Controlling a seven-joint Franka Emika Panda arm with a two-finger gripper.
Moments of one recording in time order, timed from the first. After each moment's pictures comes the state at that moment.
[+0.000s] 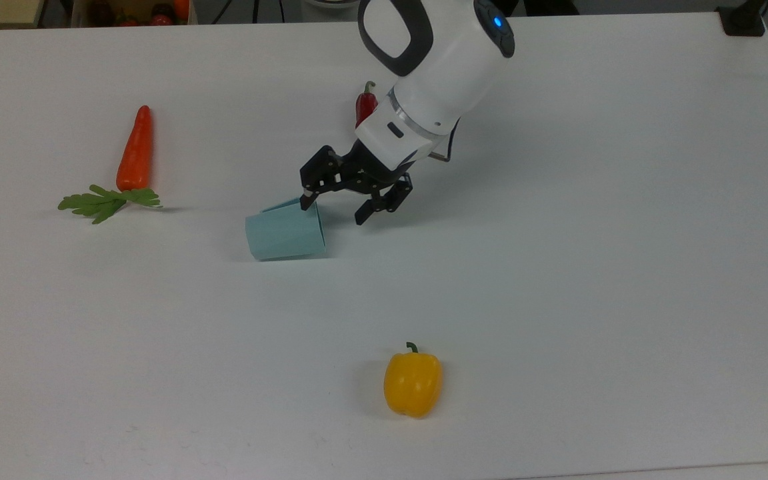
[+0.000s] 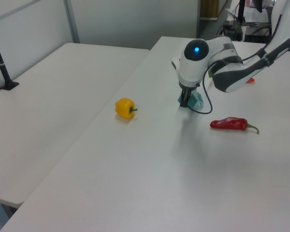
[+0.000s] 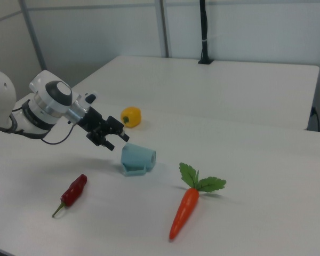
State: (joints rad) arm 0.22 0.42 0.06 -1.75 -0.85 2.15 0.58
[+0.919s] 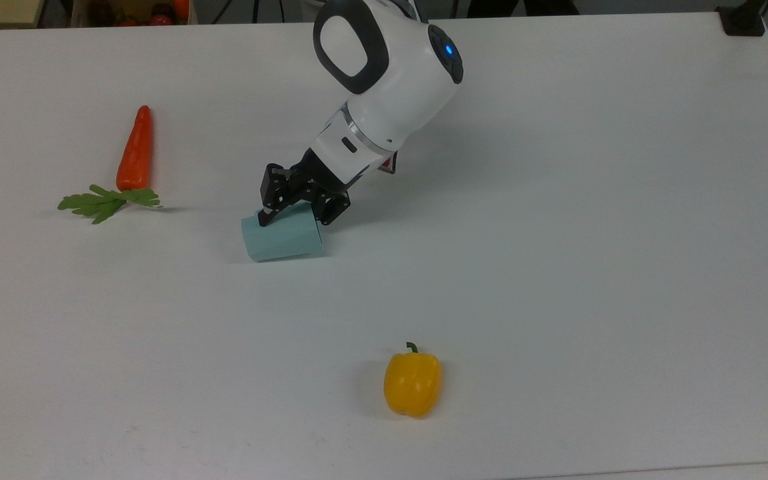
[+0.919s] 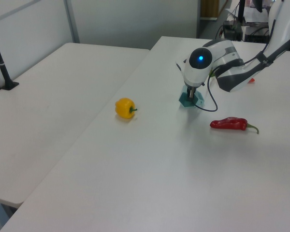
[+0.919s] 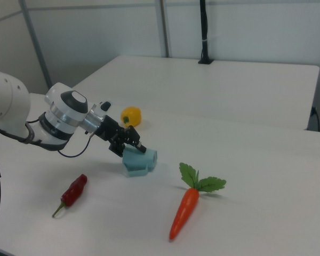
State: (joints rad) arm 0.13 0.43 0.05 -1.80 -1.03 2.19 0.58
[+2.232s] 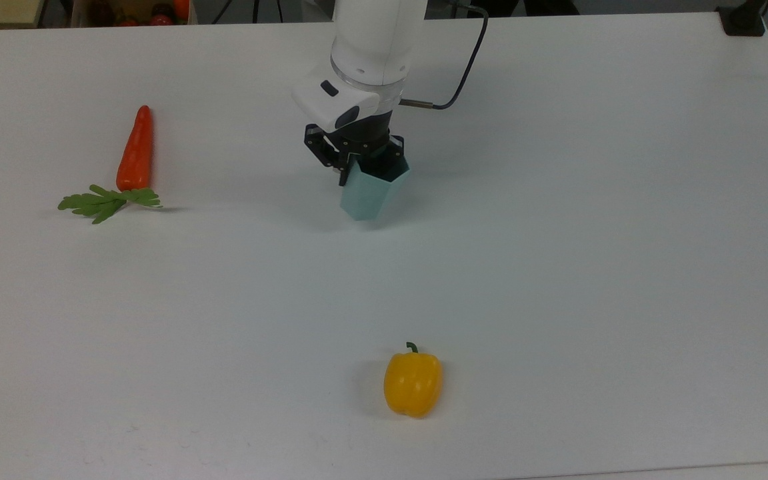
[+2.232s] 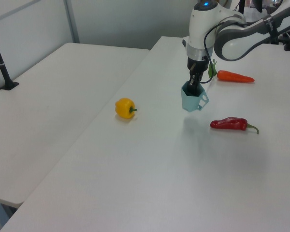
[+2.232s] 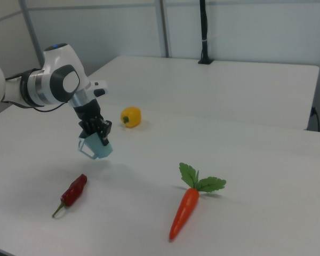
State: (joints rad) arm 0.14 0.27 0.06 -1.80 -0.20 2.16 0.27
